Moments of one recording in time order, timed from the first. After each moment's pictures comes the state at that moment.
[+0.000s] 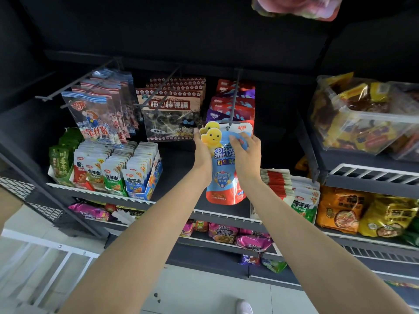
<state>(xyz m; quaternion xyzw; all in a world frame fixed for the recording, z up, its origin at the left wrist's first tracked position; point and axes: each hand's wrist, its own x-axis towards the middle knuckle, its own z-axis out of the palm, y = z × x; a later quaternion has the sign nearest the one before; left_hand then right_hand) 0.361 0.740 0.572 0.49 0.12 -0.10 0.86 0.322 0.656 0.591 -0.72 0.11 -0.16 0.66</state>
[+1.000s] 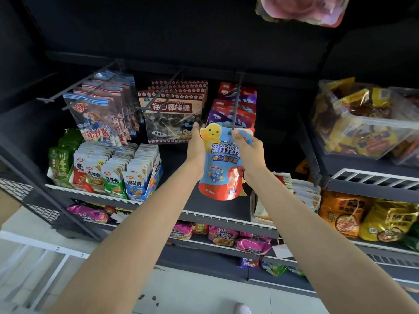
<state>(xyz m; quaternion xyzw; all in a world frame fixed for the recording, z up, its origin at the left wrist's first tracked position) 0.367 0.759 0.596 0.61 0.16 -0.06 0.77 0.335 0.648 0.606 -0.67 0.10 -0.08 0.73</state>
